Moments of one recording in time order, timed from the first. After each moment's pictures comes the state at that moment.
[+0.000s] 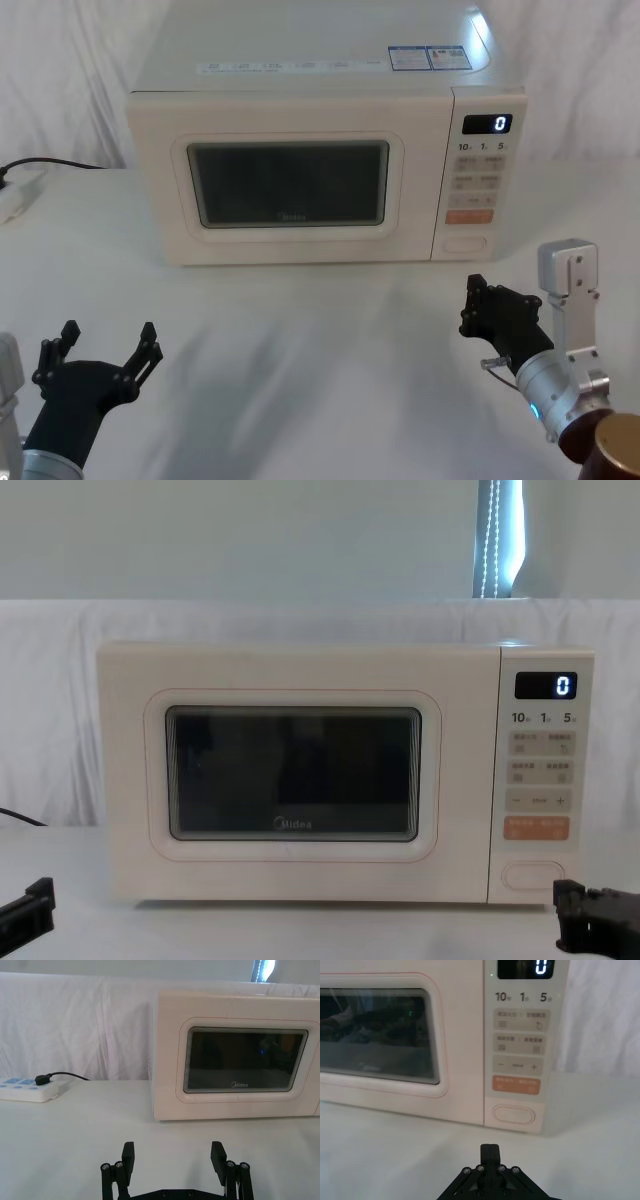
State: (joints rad) left arm 0.27 0.24 0.04 -1.85 -0.25 -0.02 -0.02; right arm 0.10 0.07 -0.17 -1.46 0.08 0.03 0.10
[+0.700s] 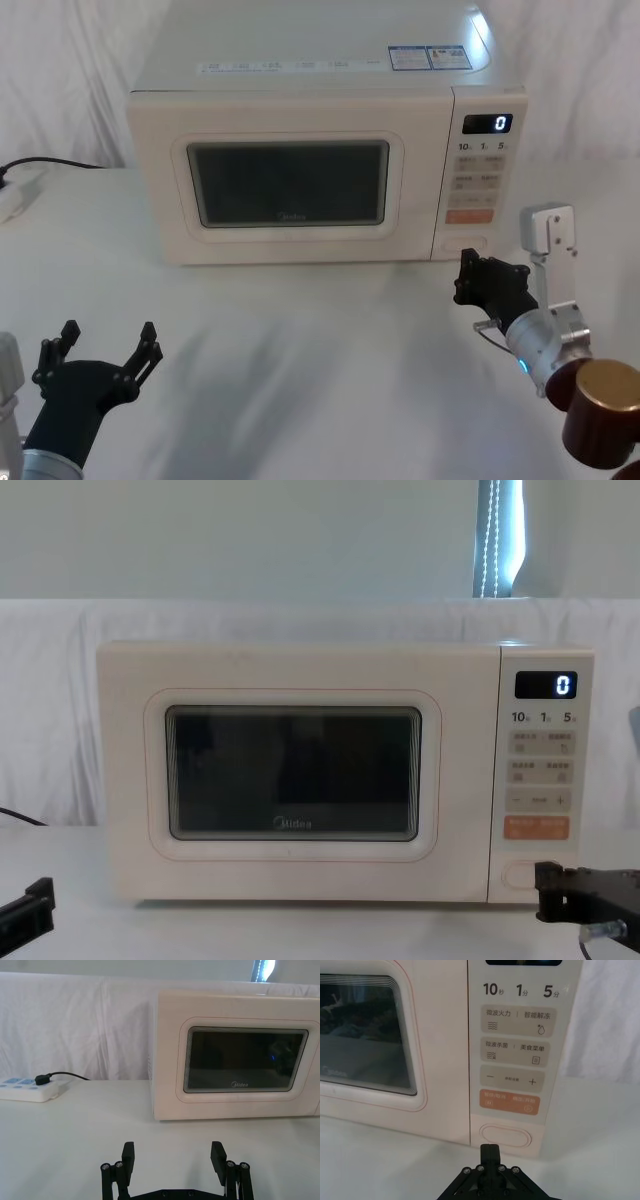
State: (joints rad) left arm 0.27 0.24 0.04 -1.85 -0.25 -0.02 -0.02; right arm 0.29 0.06 -0.16 -1.24 0.07 0.03 0.13
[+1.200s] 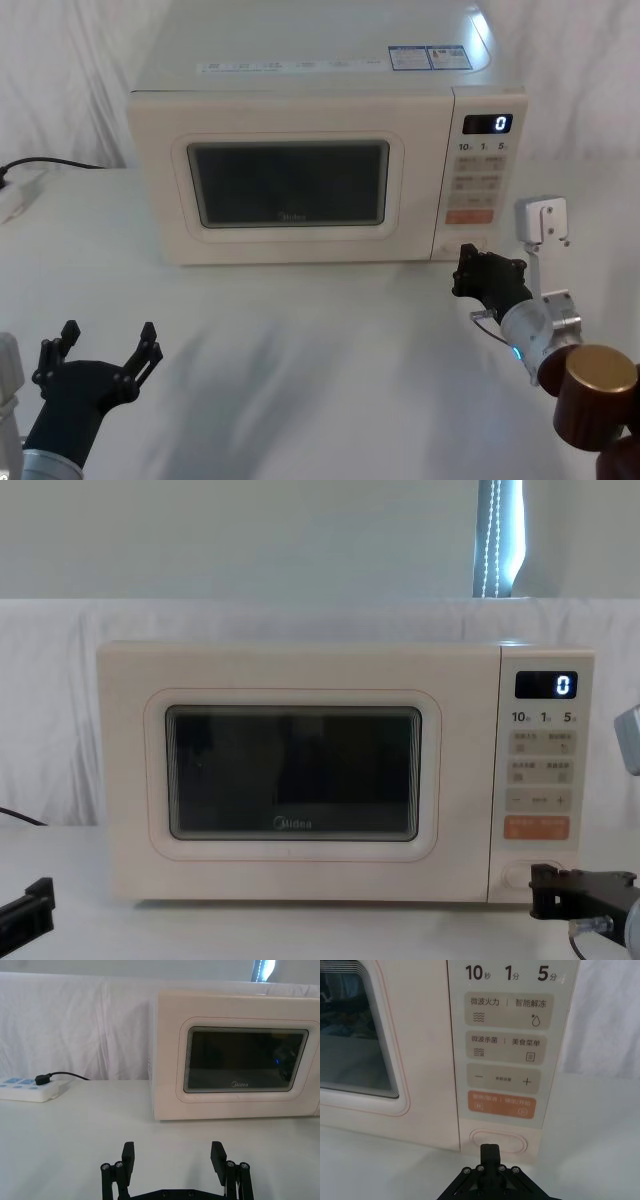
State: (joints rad) left arm 0.27 0.24 0.04 -1.85 -0.25 -0.02 -0.02; right arm 0.37 0.04 -0.15 -1.11 0.07 0.01 0.12
